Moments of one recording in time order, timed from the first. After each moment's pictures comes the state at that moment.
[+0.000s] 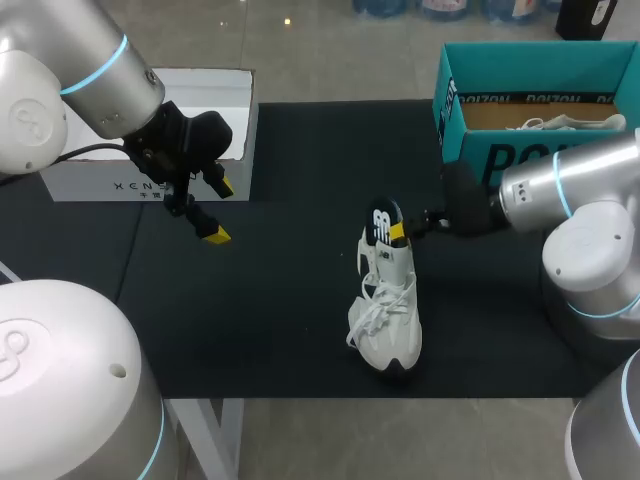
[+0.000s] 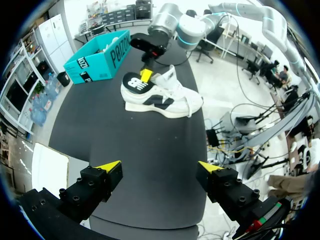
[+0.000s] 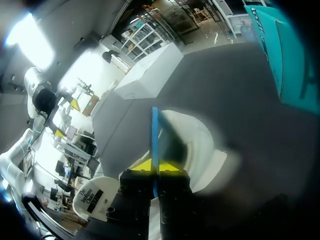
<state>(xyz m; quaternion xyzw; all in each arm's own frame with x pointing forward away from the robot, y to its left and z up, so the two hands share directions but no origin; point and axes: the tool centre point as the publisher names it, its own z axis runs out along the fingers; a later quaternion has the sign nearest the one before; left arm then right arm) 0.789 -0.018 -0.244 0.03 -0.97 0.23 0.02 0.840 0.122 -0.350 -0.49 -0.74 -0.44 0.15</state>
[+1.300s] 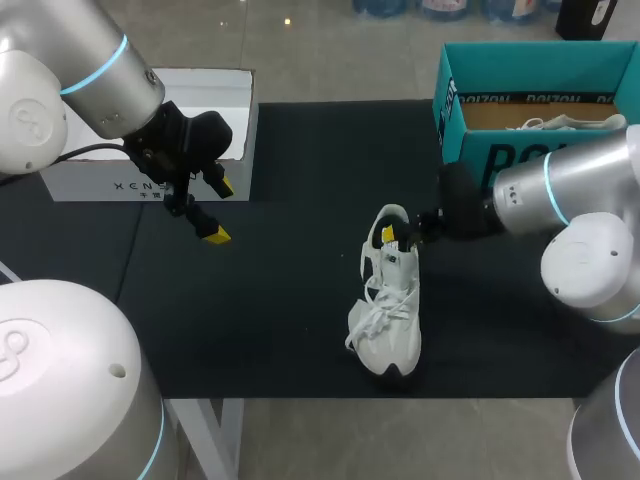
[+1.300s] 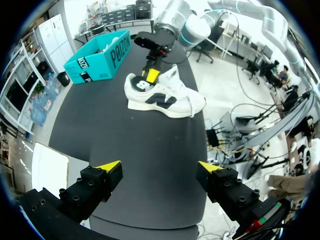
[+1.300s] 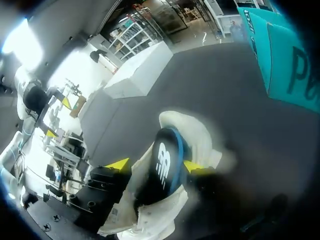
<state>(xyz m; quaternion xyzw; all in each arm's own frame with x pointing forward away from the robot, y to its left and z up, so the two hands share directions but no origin) 0.789 -0.018 -0.244 0.03 -0.97 0.23 0.02 0.835 0.118 -0.345 -0.53 -0.74 -0.41 0.10</state>
